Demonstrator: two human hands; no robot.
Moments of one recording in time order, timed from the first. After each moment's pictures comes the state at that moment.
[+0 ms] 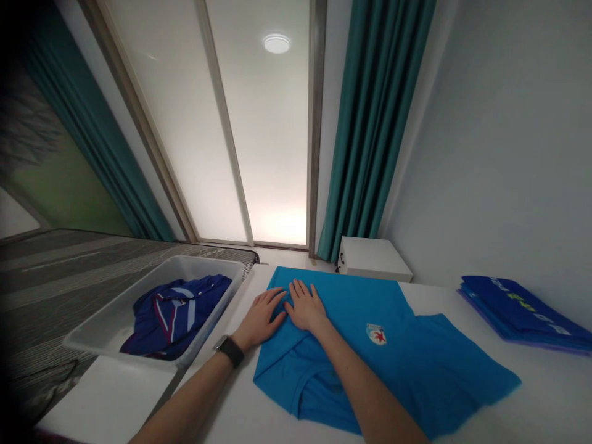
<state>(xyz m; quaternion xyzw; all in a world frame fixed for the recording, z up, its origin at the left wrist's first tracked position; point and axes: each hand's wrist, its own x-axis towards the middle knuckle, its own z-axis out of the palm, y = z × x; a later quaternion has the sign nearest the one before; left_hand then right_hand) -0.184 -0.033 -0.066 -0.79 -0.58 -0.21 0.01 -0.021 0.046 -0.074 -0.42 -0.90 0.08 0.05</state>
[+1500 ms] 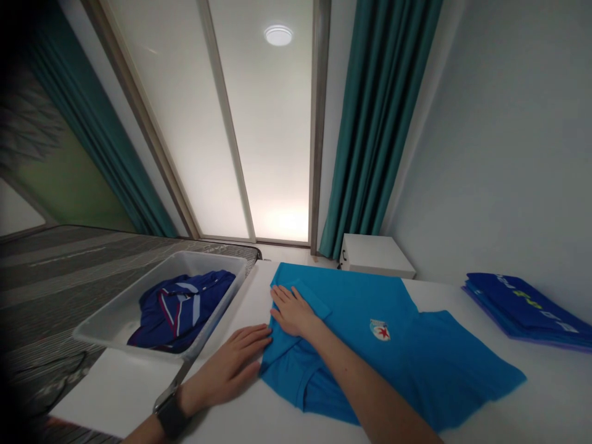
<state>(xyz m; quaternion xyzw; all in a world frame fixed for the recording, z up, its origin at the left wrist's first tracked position) -0.214 -0.142 -0.036 -0.85 -0.49 -0.15 -0.10 -0.045 0.021 -0.069 -0.28 -0.95 0.12 0.08</state>
